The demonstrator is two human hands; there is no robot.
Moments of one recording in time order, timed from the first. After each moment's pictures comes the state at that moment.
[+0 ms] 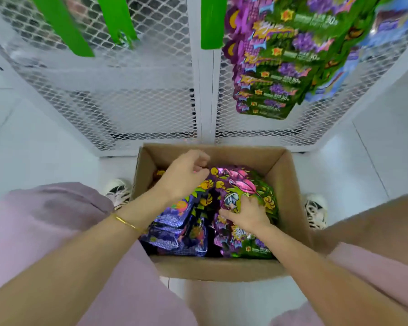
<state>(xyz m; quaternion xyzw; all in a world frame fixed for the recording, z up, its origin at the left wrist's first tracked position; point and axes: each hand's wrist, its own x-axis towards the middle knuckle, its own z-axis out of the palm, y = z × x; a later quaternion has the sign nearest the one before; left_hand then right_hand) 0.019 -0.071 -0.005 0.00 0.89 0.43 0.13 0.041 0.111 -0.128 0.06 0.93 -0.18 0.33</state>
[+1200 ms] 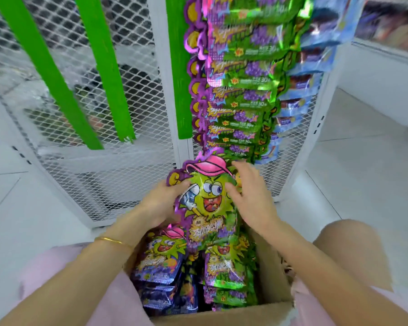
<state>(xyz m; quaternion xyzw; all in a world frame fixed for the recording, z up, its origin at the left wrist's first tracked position) 0.009 -0.065 0.099 -0.10 0.70 0.69 0.16 0.026 0.130 0.097 -0.09 0.93 -0.32 -0.14</state>
